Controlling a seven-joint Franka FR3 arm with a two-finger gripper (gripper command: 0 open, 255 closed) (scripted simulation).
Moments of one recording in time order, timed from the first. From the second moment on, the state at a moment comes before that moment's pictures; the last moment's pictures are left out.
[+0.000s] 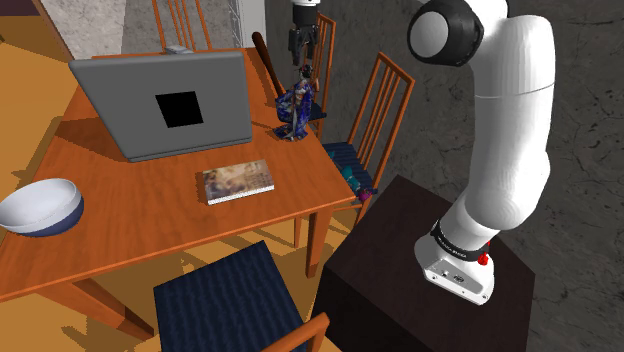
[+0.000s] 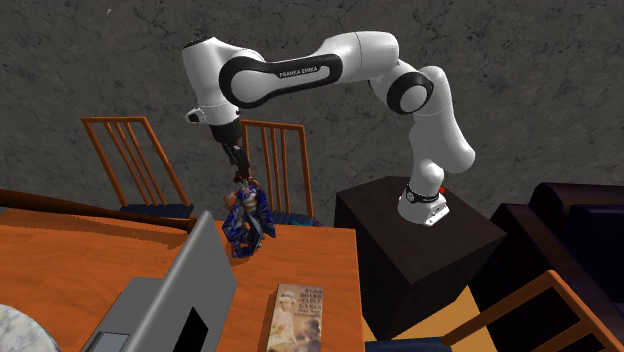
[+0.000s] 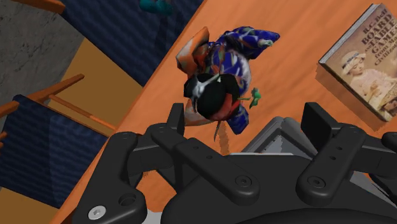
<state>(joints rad) -0.11 0.52 -0.14 -1.13 0.11 1.56 -0.41</state>
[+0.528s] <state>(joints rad) -0.12 0.56 -0.14 -1.17 0.12 1.64 -0.42</state>
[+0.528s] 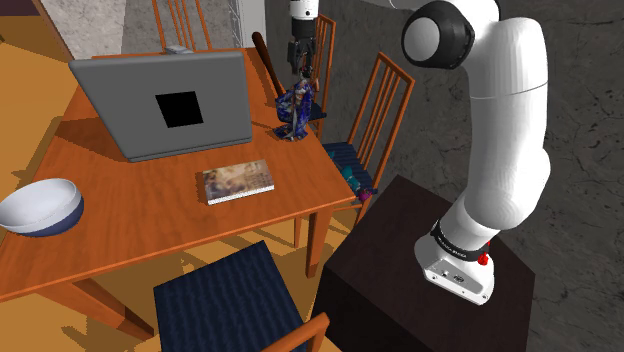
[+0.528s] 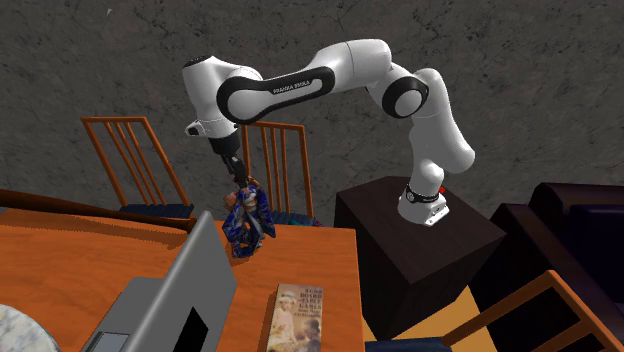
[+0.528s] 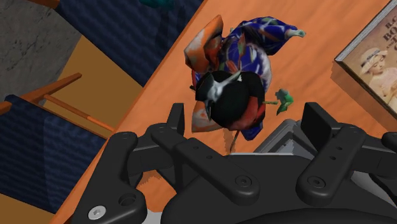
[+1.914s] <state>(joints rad) -0.13 0.58 -0.14 -1.04 0.12 1.53 -0.42</state>
